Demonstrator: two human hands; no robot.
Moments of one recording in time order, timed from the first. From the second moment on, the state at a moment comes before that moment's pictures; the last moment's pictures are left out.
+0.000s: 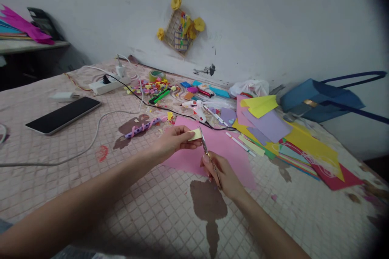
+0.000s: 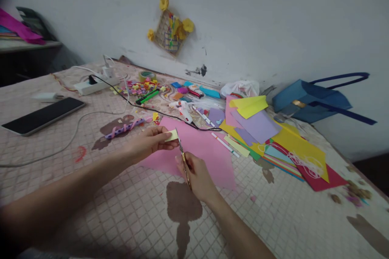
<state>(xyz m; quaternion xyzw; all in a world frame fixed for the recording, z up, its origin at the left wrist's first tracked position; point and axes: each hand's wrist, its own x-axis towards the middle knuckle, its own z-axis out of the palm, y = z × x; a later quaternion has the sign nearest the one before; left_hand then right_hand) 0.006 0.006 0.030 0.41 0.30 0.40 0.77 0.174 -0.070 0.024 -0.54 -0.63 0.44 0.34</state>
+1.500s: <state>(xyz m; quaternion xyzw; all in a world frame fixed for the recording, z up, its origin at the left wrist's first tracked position) 0.006 0.008 0.029 0.42 0.32 0.40 0.75 0.176 -0.070 0.015 -0.56 -0.61 0.46 0.33</state>
